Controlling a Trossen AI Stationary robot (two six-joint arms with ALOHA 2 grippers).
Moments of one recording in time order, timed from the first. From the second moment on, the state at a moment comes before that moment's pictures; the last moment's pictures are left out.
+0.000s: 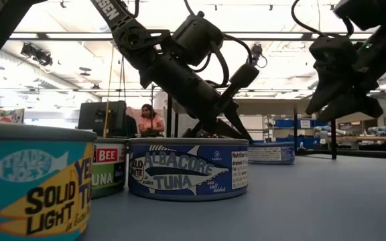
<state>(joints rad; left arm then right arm) 0.00 2.06 1.19 0.25 -0.14 -1.32 0.19 0.93 0.41 -0.36 0.38 1.16</state>
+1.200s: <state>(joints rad) -0.01 2.07 1.18 0.24 -0.05 -1.29 0.21 1.06 0.46 -0.12 0.27 0.69</state>
